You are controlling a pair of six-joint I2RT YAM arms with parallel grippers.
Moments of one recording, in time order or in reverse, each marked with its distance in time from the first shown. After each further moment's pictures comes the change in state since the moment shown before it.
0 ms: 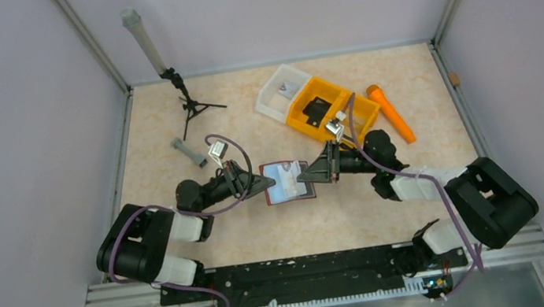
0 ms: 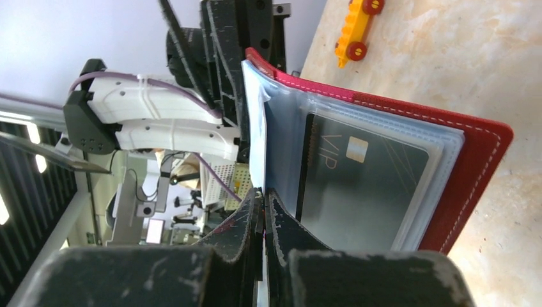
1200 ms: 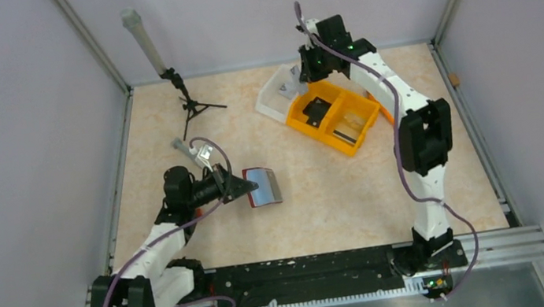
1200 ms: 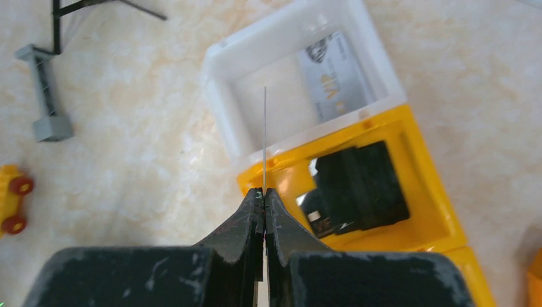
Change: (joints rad) left arm 0.169 -0.458 0.106 -1.120 -0.036 0.609; right arm -0.162 0.652 1.522 -1.545 0.547 -1.110
